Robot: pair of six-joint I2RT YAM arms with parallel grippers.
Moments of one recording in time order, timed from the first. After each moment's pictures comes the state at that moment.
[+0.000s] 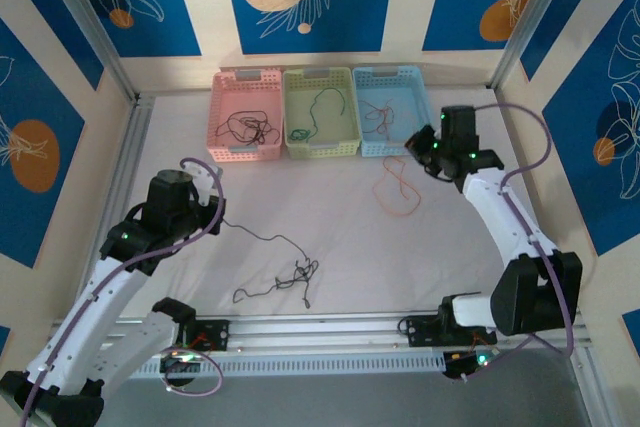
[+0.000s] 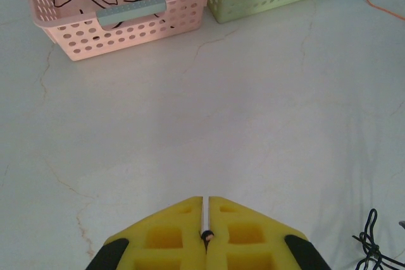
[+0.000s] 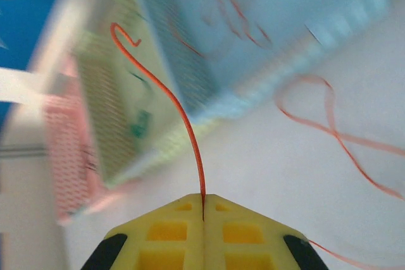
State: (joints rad) left arm -0.39 0.78 0.88 -0.80 0.01 -0.10; right arm 0.12 1.32 1.05 -0.50 -0.20 0.87
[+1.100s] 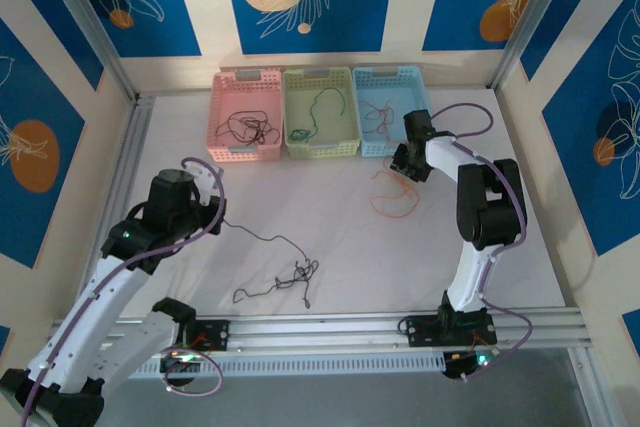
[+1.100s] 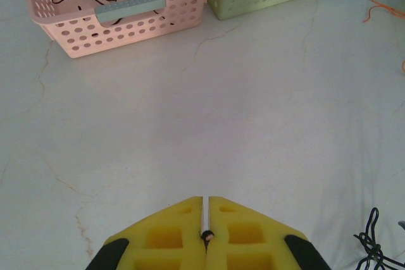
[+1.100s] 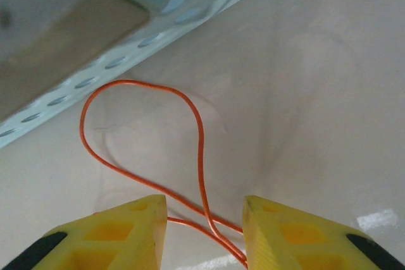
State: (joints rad) left arm -0.39 0.79 0.87 -0.80 0.01 -0.10; right arm 0.14 1.90 1.26 -0.55 0.01 0.63
